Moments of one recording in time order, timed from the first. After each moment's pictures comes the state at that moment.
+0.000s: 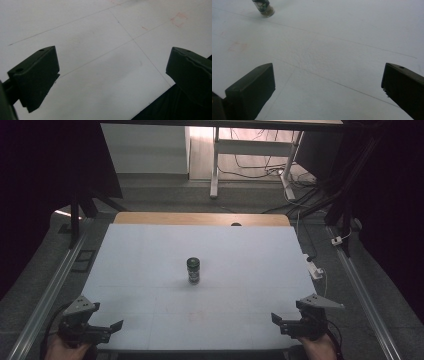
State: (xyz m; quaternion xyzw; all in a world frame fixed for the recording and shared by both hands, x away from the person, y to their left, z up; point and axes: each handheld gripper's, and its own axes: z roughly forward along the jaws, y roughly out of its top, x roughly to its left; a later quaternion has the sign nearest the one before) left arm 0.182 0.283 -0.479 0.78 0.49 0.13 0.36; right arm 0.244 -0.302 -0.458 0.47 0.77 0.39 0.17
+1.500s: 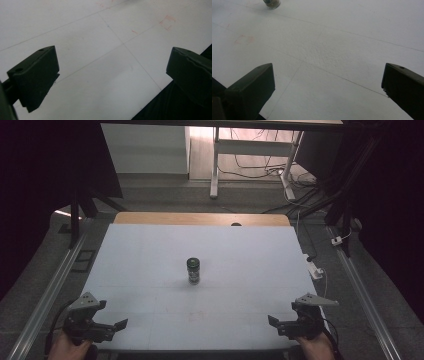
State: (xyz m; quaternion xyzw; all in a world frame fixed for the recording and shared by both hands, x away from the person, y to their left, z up) left arm 0.193 0.275 -0.475 0.79 0.47 0.11 0.37; right arm 0.247 -0.297 -0.460 0.47 0.79 0.37 0.14
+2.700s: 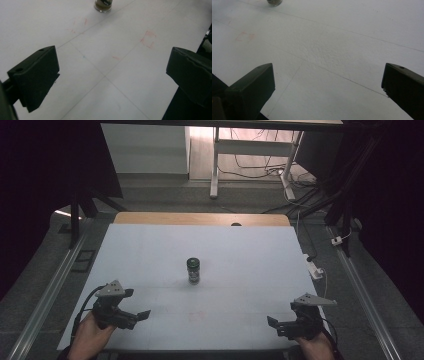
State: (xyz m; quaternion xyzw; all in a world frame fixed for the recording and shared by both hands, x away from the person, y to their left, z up) left arm 0.240 0.235 -0.483 0.82 0.39 0.08 0.42; right arm 0.248 -0.295 -0.461 0.46 0.80 0.37 0.14
